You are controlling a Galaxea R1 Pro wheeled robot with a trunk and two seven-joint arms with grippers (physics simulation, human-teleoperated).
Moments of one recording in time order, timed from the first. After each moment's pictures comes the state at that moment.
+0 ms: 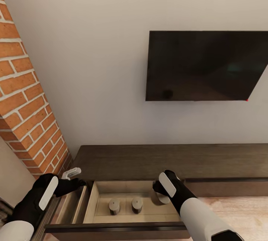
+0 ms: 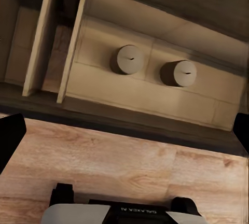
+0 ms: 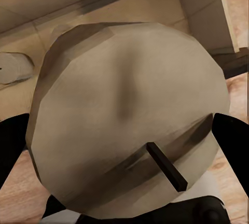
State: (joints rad) left arm -0.51 0.19 0.10 -0.95 0.41 0.96 -0.02; right arm -0.71 0.14 0.16 -0.51 -0.67 0.64 -0.62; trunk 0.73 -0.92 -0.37
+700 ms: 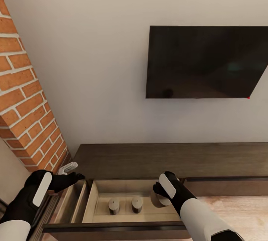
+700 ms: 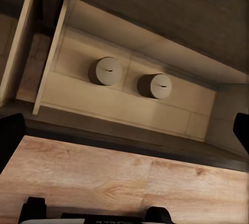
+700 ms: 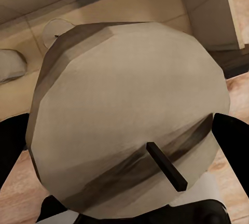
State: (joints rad) left arm -0.51 0.19 0.20 -1.04 0.41 1.04 -0.08; right arm -0.71 0.14 0.16 -0.49 -0.67 0.63 -0.62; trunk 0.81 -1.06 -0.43
